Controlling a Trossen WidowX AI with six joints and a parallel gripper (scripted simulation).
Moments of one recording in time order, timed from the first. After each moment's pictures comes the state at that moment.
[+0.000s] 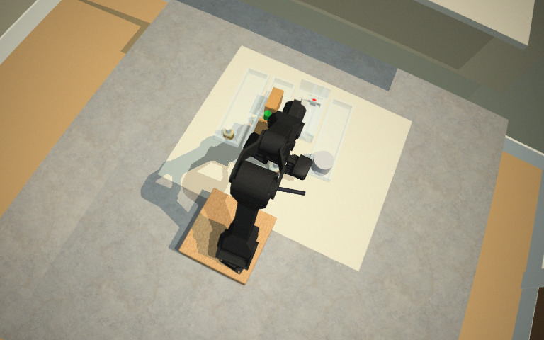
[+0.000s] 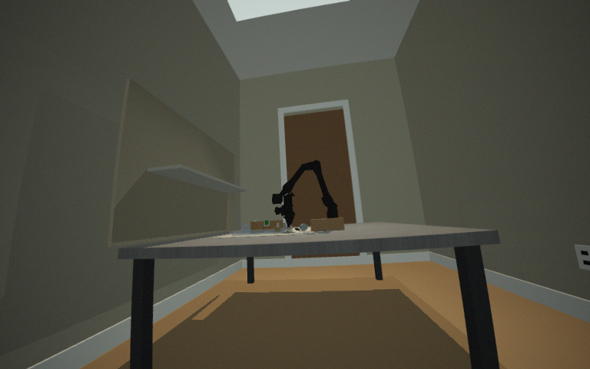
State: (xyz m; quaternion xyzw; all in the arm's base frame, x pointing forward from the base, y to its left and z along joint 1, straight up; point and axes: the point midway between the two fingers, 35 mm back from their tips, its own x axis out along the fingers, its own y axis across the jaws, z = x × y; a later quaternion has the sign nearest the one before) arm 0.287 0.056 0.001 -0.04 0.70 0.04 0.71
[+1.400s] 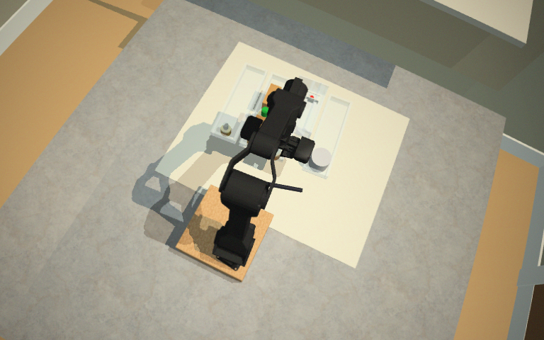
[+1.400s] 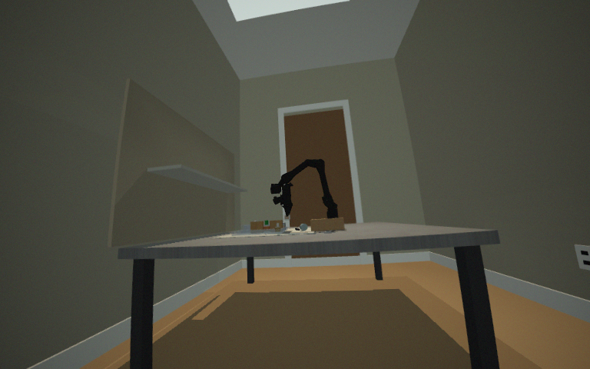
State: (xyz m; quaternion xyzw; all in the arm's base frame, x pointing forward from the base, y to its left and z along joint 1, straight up) arm 0.292 0.060 0.070 -0.06 0.69 0.07 0.72
